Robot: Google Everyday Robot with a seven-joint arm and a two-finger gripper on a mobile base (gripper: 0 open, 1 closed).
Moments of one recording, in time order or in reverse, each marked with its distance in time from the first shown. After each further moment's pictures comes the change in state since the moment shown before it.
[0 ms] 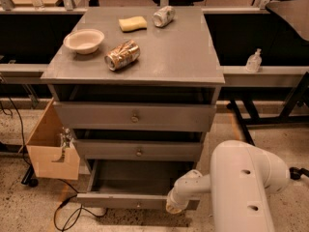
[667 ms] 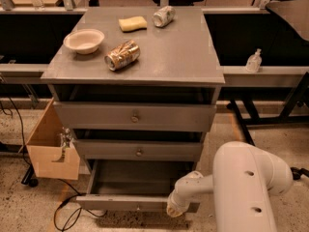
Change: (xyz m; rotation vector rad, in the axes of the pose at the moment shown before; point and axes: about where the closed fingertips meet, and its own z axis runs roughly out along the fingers) arm -0.015 0.006 0.000 -0.014 -0.045 0.022
